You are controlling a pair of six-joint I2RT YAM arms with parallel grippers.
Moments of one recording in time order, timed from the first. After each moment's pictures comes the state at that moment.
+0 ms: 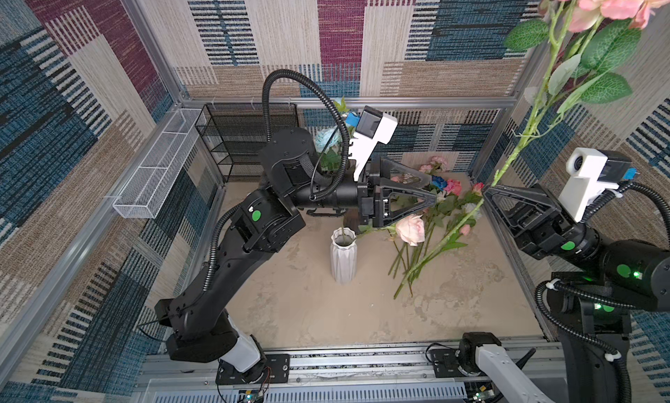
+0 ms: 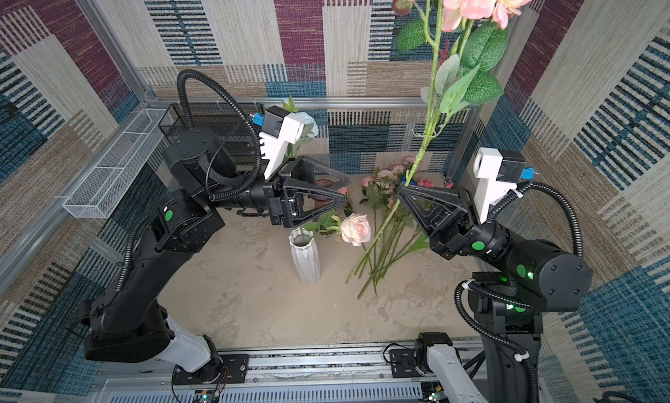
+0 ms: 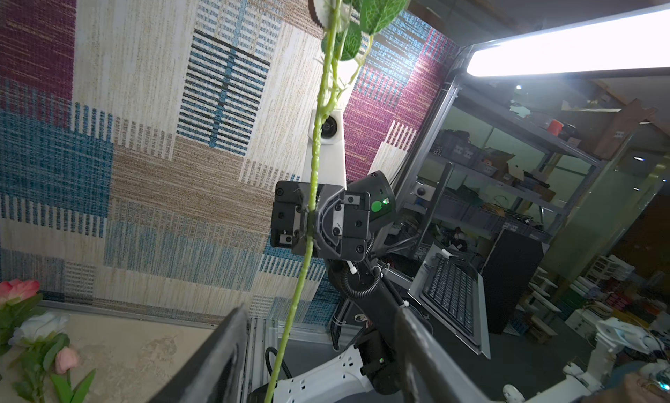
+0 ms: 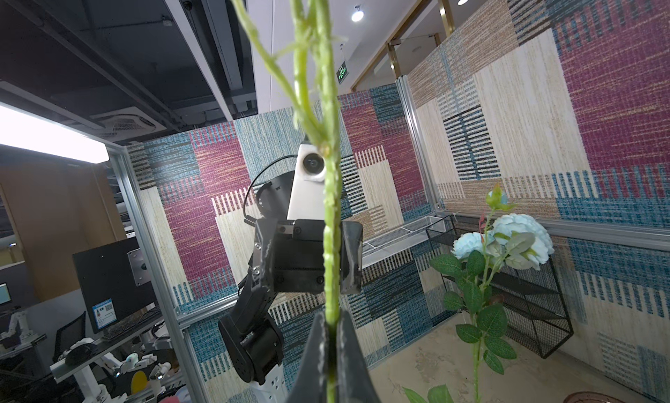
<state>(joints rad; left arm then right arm) -0.95 1.59 2.25 -0.46 0.77 -0.47 -0.01 0.80 1.41 0.22 -1.03 1.06</state>
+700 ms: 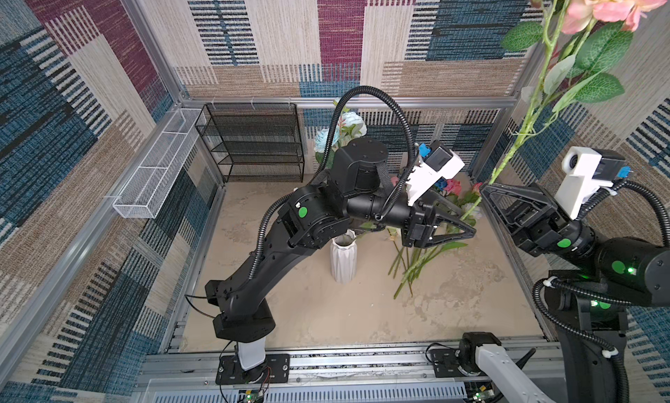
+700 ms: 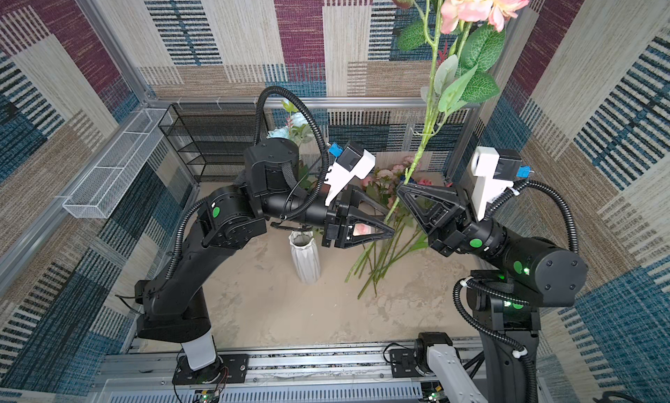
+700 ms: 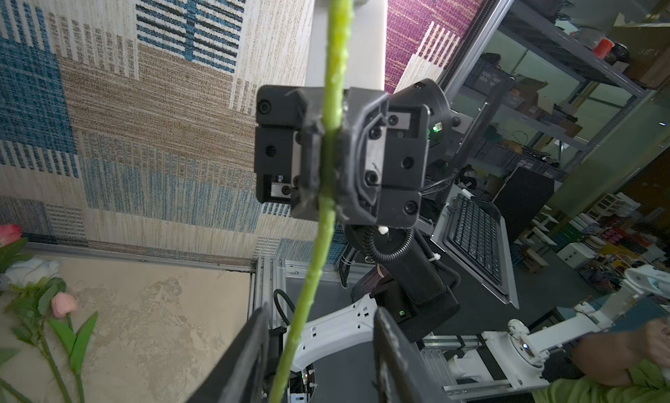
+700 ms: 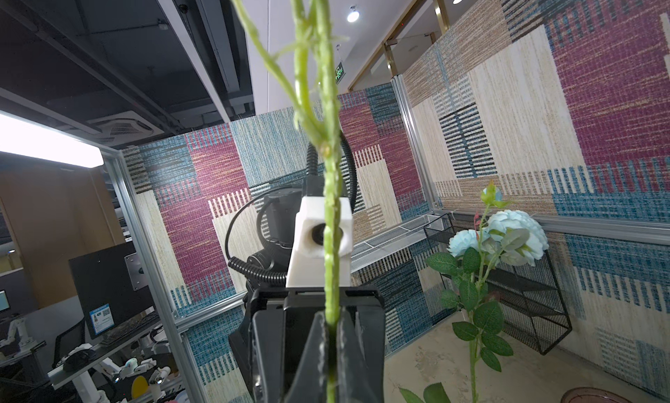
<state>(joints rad) -1.09 1.85 2.56 -0.82 0.69 -0.26 -0.01 0.80 1.38 0.22 -1.02 1.06</state>
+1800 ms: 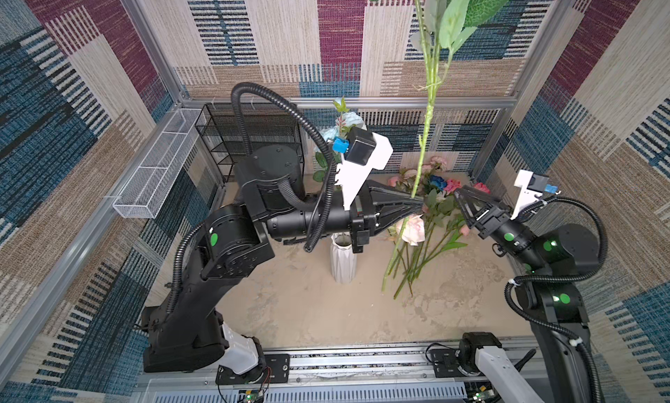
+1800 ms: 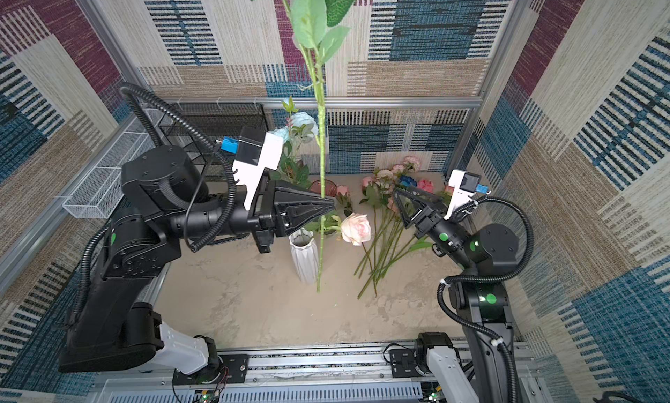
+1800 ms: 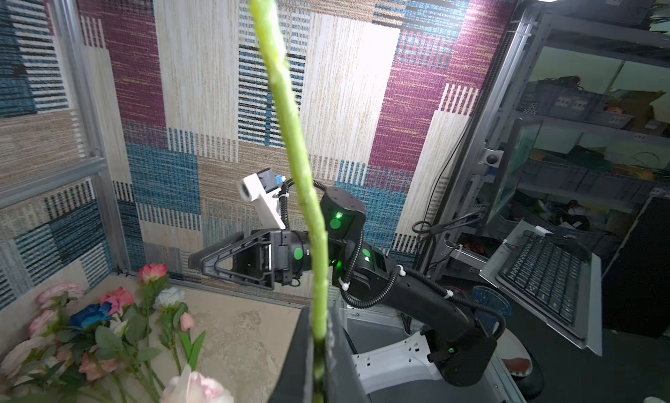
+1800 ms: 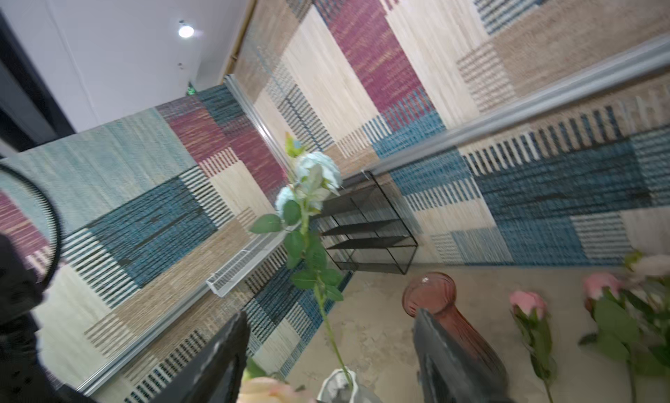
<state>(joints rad) -1.11 1.47 2.28 -0.75 0.36 -0.15 -0.01 0.73 1.01 -0.08 -0.63 0.73</state>
